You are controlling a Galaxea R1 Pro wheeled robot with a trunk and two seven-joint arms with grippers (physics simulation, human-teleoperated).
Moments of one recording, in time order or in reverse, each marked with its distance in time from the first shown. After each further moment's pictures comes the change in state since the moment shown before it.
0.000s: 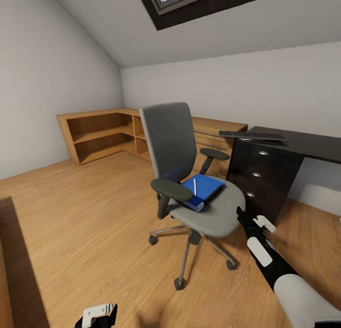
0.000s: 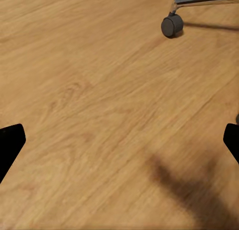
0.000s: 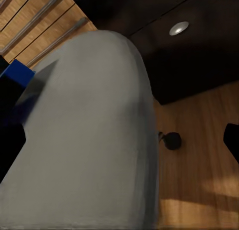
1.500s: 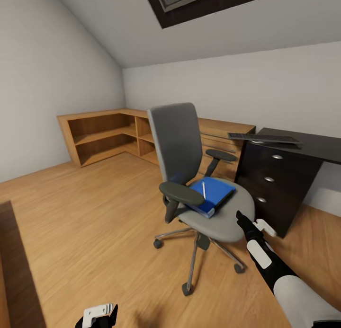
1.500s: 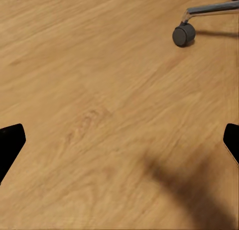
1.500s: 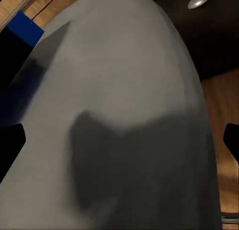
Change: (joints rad) left arm 0.000 0.000 -0.002 0.000 0.000 0.000 -0.007; right arm -0.001 0.003 0.003 0.044 0.002 0.004 -0.004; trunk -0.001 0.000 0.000
